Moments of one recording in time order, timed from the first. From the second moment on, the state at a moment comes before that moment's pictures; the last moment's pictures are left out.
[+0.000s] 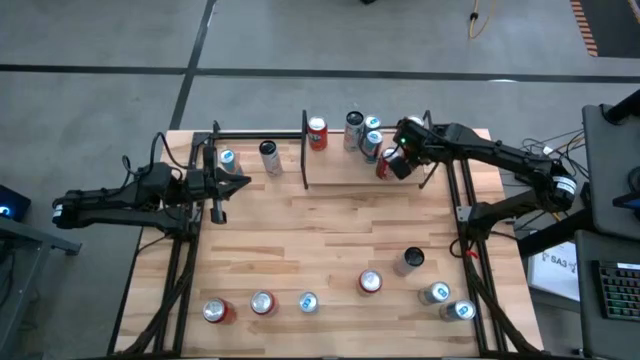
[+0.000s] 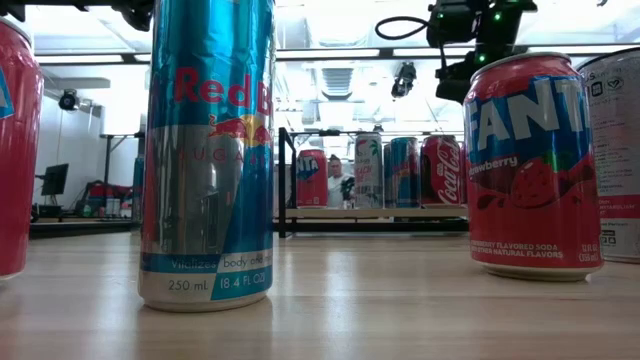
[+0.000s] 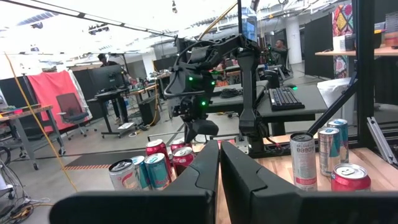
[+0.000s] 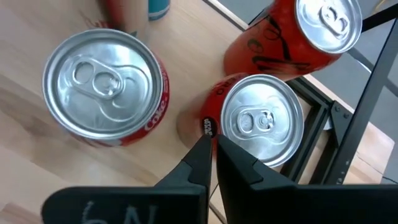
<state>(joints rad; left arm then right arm) 0.06 0.46 0.53 0.06 -0.10 0.21 -0.53 1.31 1.15 -1.06 0.37 0.35</state>
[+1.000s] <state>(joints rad) 0.06 0.46 0.53 0.06 -0.10 0.22 -0.55 1.30 1.18 -1.23 0.29 0.38</state>
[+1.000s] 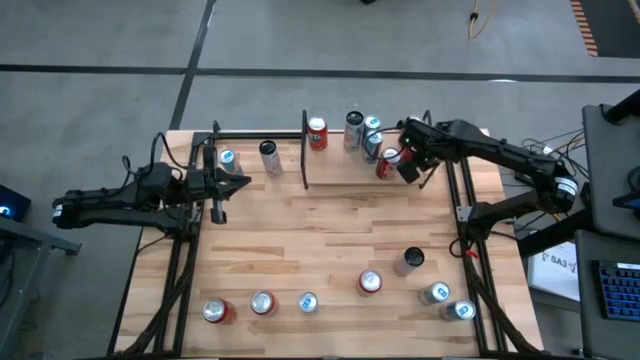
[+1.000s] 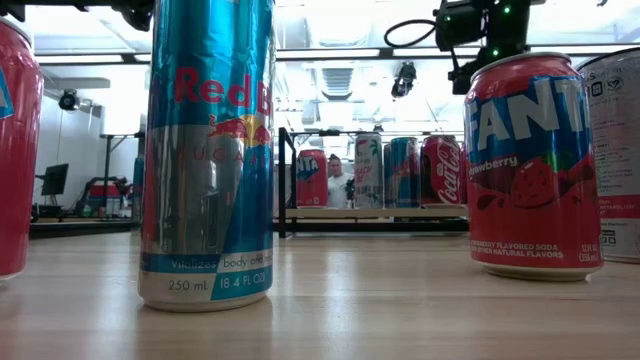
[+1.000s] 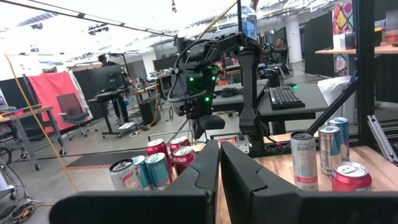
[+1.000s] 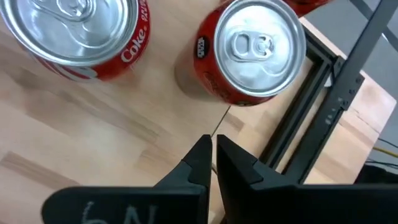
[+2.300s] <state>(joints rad) 0.06 0.46 0.53 0.06 -0.10 0.22 -0.60 1.30 1.14 -1.09 0.37 0.29</state>
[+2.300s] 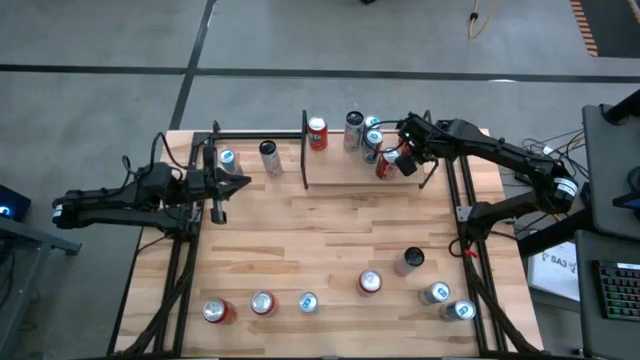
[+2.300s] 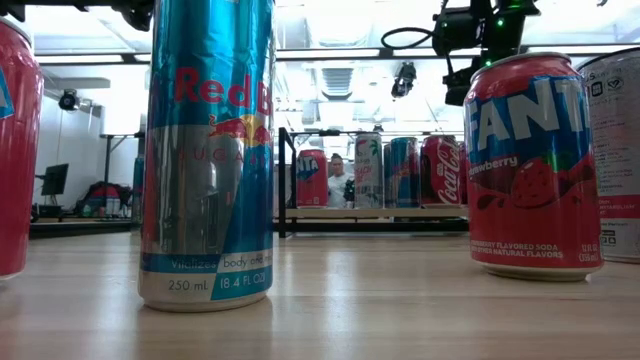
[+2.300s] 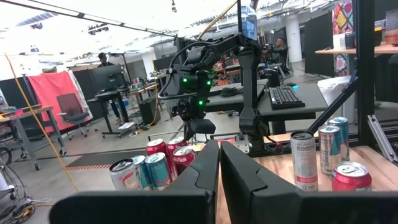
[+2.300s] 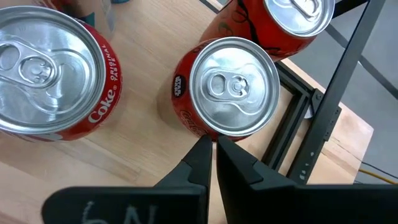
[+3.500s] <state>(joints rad) 0.06 0.46 0.53 0.06 -0.10 0.22 -0.72 1.30 1.19 -1.04 0.31 0.23</state>
